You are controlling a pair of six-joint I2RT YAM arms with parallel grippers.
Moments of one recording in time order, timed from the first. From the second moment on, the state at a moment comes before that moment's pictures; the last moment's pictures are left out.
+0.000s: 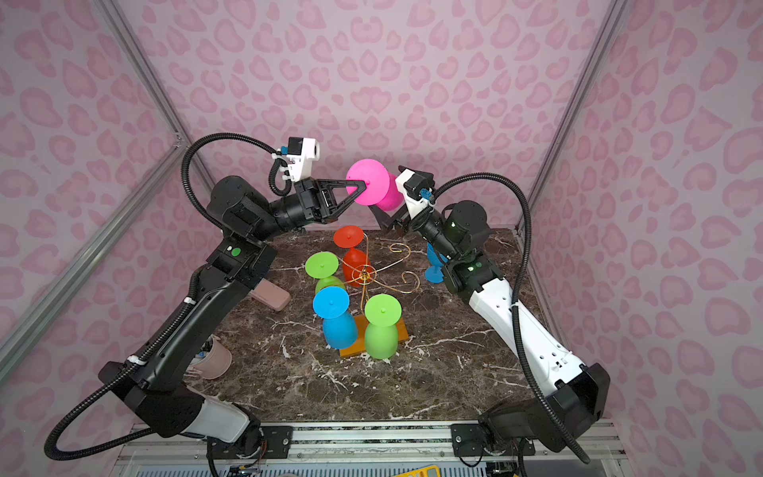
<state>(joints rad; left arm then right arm) -0.55 1.50 1.77 0.15 0.79 -1.16 0.50 1.41 1.45 0.28 -0.33 -0.23</state>
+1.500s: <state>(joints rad) -0.53 1.37 1.53 0.20 0.50 -0.20 0.48 1.31 1.88 -0.71 -0.14 -0.10</state>
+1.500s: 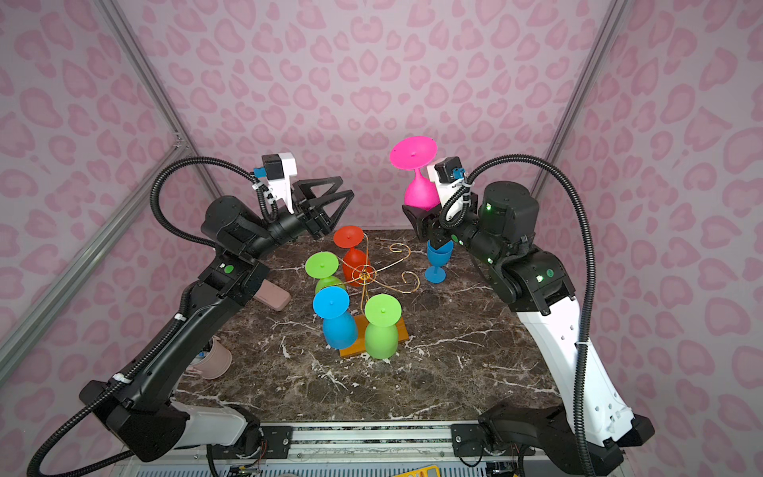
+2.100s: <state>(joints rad) -0.55 1.42 1.51 0.29 0.48 0.61 0.58 1.41 1.92 -0.88 -0.19 -0.03</state>
